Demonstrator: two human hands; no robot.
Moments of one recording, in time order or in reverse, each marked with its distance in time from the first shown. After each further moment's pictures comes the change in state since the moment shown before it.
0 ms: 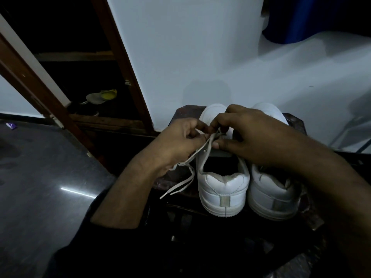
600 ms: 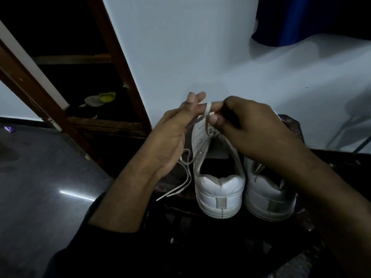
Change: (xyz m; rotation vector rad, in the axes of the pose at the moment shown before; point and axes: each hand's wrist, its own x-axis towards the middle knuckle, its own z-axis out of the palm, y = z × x) left_hand -0.004 0.017 0.004 -0.466 0.008 0.200; right_hand -0.001 -0.009 0.000 0.144 0.294 0.157
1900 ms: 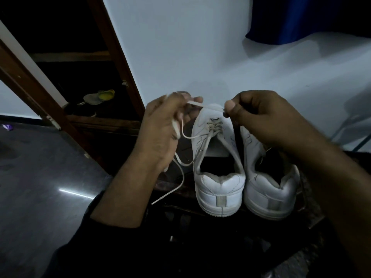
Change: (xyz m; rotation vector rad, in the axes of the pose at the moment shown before) left_hand 0.008 0.004 -0.005 -0.205 0.216 0.137; right_hand 0.004 0.022 -0.013 0.337 -0.041 0.090
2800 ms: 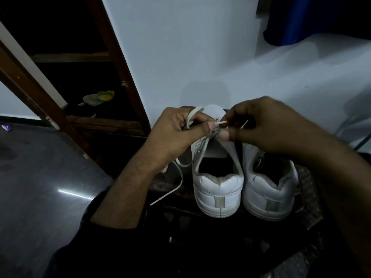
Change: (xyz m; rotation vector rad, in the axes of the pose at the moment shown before) left_hand -0.003 -0.014 -0.007 0.528 -0.266 0.146; right_hand -0.005 -0.012 -0.012 -0.248 -0.191 0.056
